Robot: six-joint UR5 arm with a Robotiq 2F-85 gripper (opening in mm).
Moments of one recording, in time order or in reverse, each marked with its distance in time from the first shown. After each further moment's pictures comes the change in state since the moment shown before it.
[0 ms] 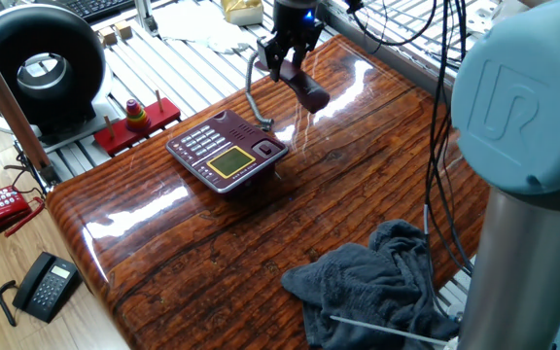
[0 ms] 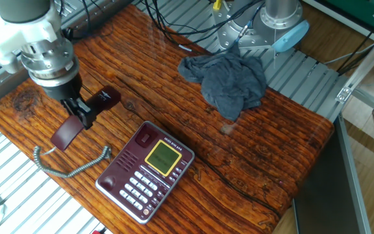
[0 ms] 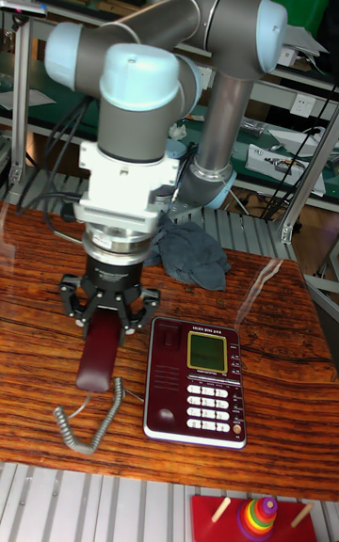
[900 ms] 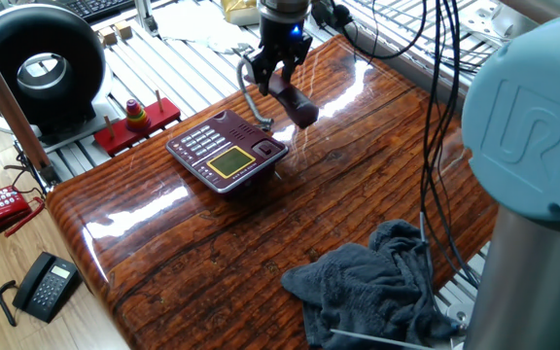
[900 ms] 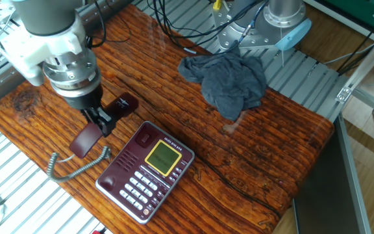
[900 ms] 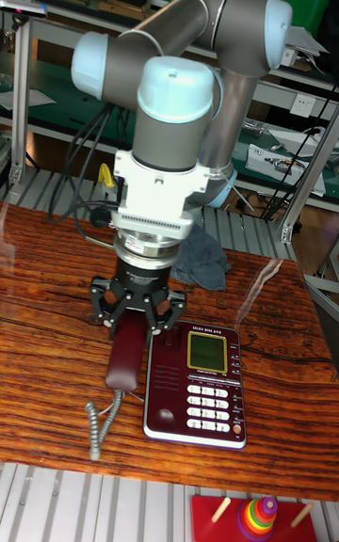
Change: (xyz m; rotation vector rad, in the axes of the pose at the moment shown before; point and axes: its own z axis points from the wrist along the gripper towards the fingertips) arm 0.017 0.040 0.008 -0.009 0.012 0.003
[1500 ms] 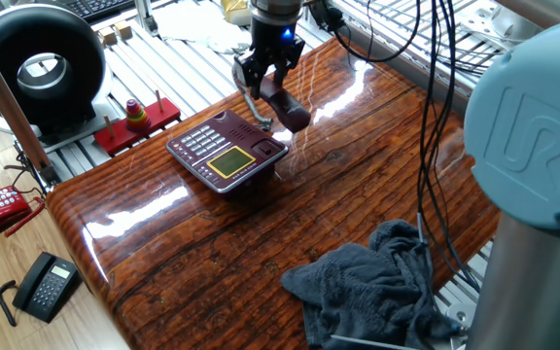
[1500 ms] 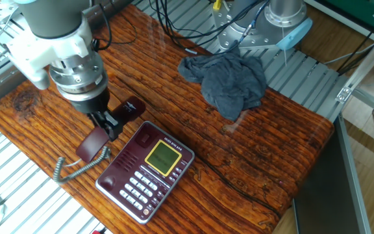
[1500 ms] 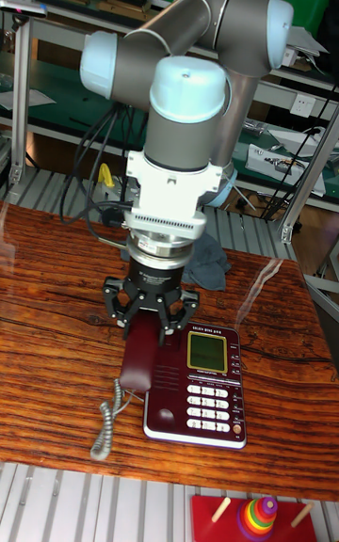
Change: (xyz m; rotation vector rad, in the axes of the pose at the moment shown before) arm 0.001 0.021 -0.001 -0.022 0.004 0.017
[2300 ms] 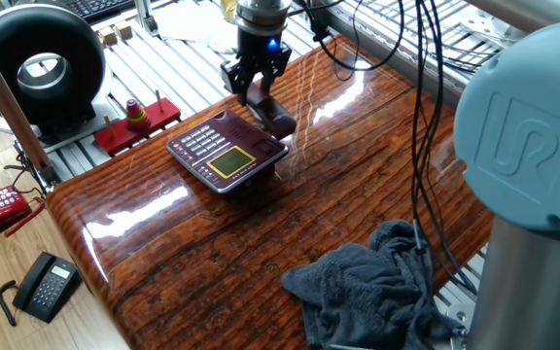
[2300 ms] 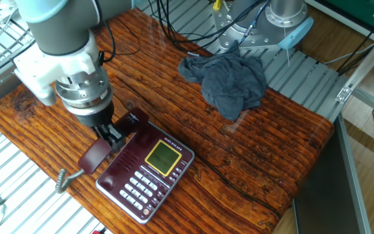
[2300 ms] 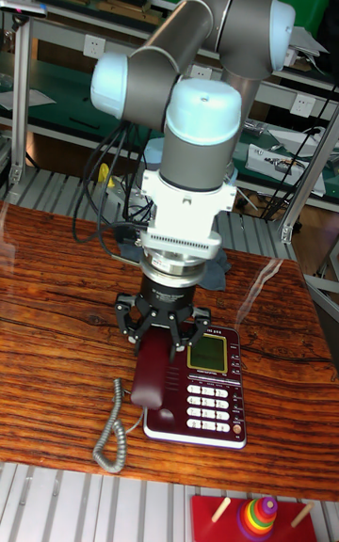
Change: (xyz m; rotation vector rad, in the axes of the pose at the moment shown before) arm -0.013 0.016 0.018 0.014 -0.020 0.008
